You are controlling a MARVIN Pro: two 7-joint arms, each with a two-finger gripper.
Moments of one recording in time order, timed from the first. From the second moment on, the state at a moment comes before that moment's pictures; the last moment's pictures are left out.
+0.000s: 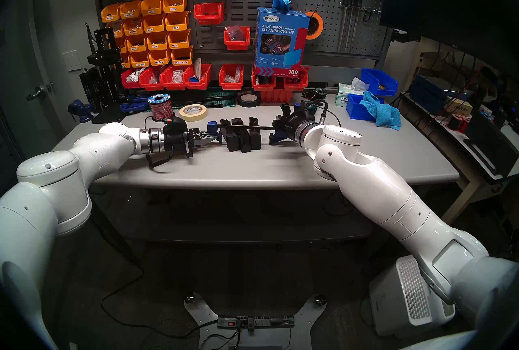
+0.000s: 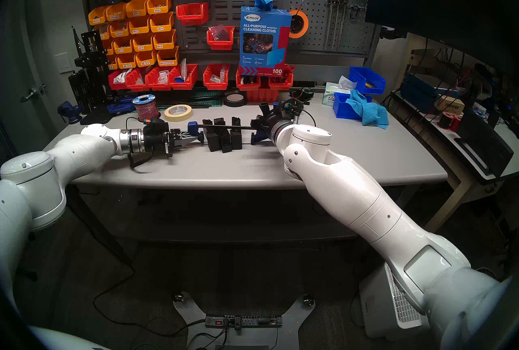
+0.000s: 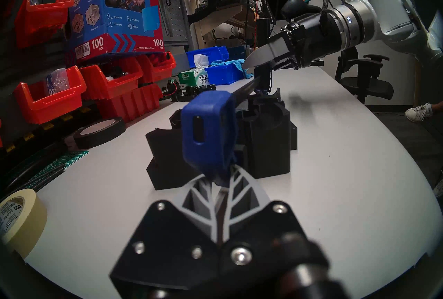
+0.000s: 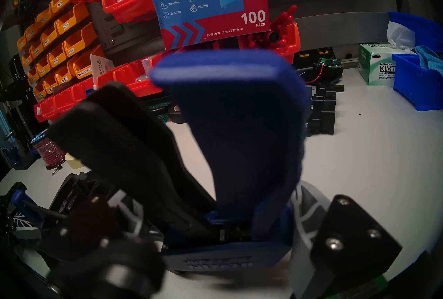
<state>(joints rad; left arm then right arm) 0.40 -1.02 -0.05 -0.31 -1.38 -0.52 -1.32 -0.97 -1.06 0.85 -1.72 1.16 0.37 -0.65</state>
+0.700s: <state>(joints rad) 0.40 -1.01 -0.03 -0.30 -1.38 -0.52 -1.32 -0.92 -1.08 0.83 -1.67 1.18 0.41 -0.63</state>
